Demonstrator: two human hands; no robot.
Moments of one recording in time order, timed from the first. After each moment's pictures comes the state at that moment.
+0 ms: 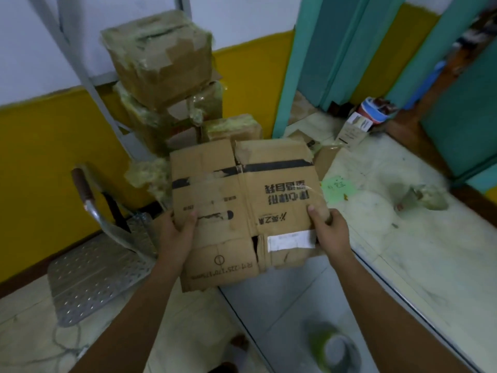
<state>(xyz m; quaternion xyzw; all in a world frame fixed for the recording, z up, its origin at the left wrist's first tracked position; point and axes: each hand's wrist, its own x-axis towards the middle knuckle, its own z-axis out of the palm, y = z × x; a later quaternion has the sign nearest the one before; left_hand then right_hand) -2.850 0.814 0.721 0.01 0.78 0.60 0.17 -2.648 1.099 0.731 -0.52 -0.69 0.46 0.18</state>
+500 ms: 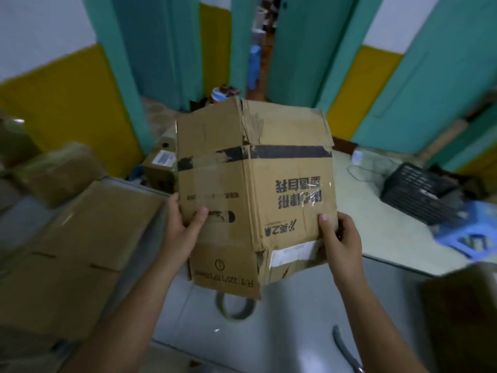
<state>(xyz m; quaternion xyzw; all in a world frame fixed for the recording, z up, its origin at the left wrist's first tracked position) -2.647 0.984 0.783 0.37 0.63 0.56 0.39 -2.319 1.049 0.815 -0.61 -0.54 0.36 0.45</state>
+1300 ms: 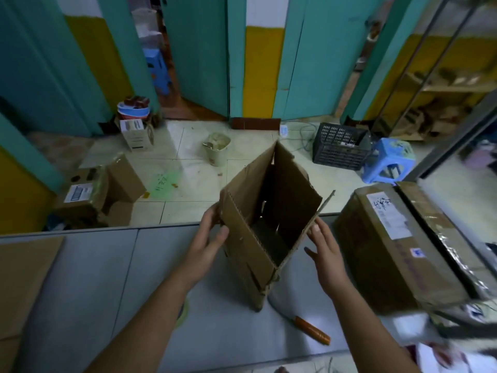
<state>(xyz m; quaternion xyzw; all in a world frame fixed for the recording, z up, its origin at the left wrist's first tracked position) -2.406 1.010 0.790 0.57 0.45 0.41 0.55 -2.118 0.970 0.773 -0.62 -0.38 0.47 0.51</state>
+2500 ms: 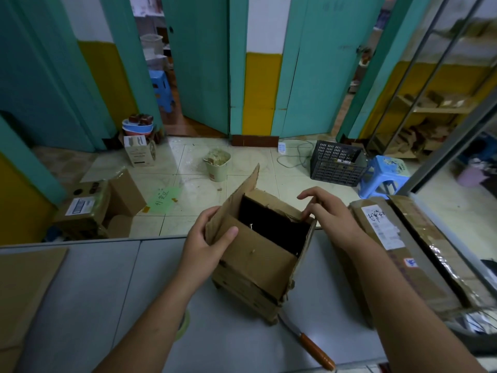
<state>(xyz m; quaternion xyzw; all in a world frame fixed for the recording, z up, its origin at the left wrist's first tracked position) -2.402 1.002 0.833 0.52 0.49 0.50 0.50 -2.090 1.033 0.877 -0.60 -0.65 0.33 0.34</state>
